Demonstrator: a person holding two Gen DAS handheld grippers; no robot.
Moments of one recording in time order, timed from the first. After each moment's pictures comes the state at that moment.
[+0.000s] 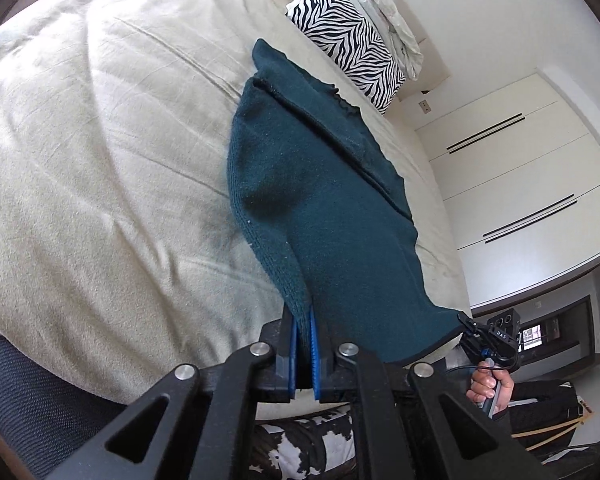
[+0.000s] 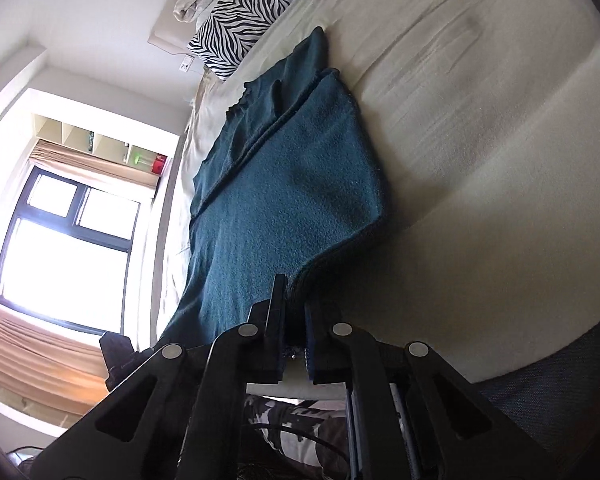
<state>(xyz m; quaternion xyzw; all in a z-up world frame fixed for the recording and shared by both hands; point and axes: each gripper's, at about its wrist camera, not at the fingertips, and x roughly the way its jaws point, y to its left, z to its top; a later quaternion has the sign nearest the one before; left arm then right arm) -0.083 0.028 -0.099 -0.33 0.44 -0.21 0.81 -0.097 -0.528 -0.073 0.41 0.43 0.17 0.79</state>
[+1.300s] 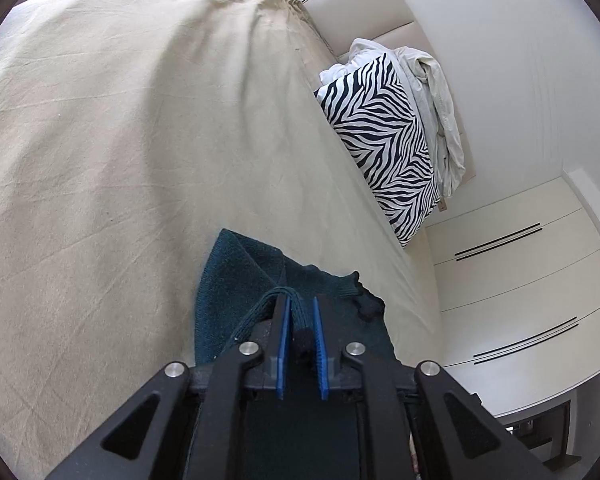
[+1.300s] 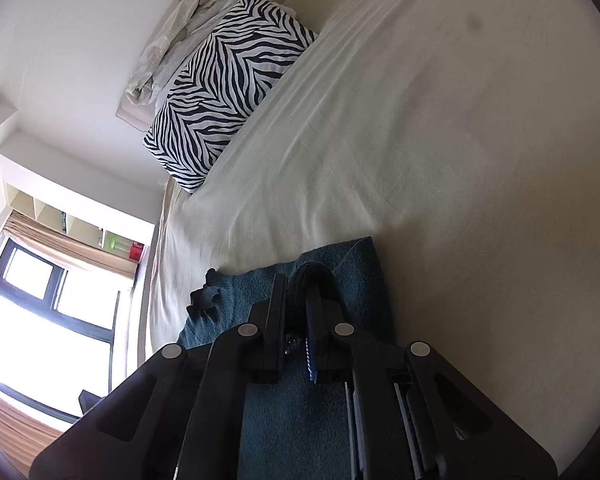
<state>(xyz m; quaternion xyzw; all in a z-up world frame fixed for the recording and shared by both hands) 0.283 0.049 -0.082 -0.43 0.39 -0.13 0.81 0.294 -0.570 -0.099 0.44 0.37 0.05 0.82</state>
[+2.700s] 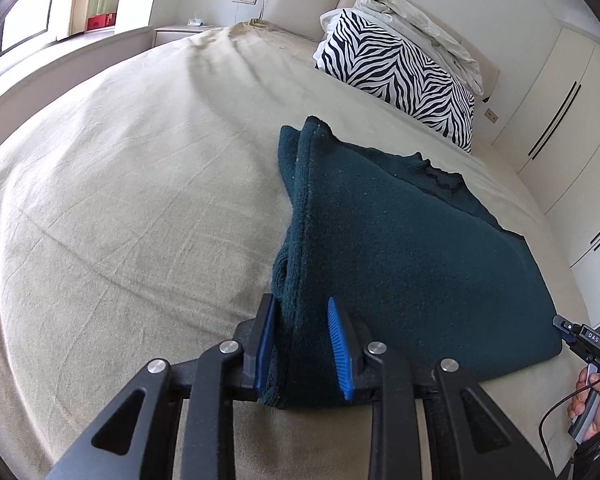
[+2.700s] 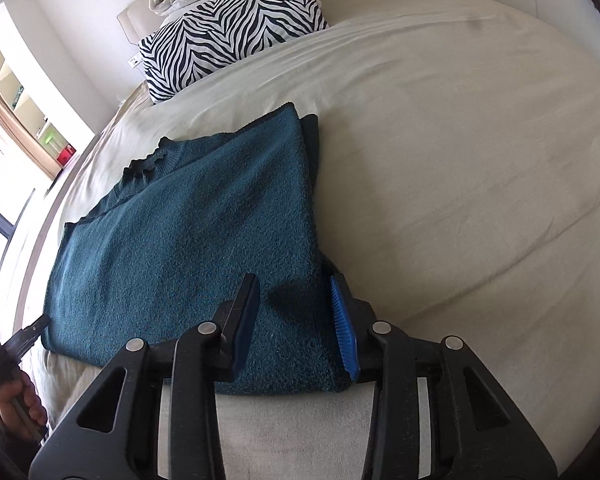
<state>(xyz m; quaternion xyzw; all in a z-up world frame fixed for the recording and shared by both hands) 0.150 0.001 -0.107 -0.15 0.40 -0.05 0.90 0.142 -0.509 -0.094 0.20 0.42 -0.02 0.88</state>
